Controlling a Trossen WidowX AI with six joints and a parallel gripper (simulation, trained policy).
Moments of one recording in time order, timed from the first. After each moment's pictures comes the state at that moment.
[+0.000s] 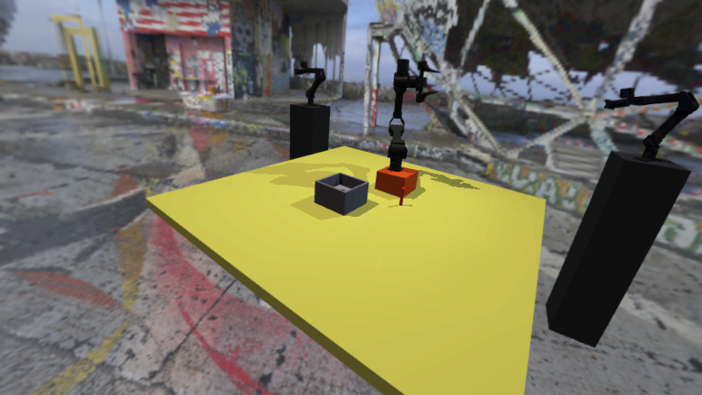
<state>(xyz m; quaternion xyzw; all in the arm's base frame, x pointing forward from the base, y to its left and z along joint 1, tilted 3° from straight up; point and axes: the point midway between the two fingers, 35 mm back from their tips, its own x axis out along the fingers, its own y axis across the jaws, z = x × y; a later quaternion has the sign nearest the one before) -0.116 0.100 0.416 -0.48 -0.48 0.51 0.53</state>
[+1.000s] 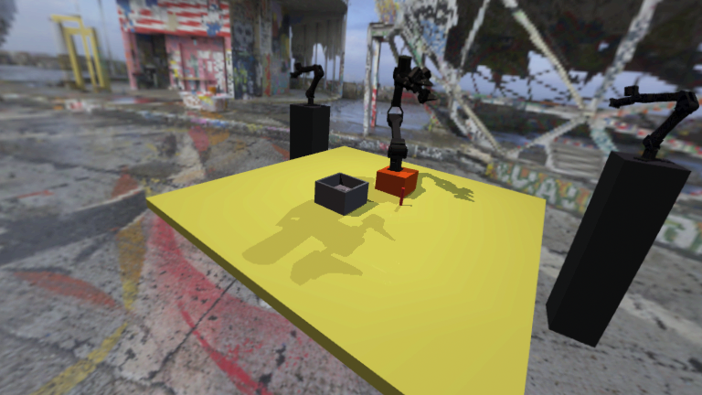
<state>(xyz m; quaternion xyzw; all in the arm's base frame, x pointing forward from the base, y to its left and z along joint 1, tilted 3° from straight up) 0.017 0.122 0.383 -0.33 -0.09 0.58 0.74</state>
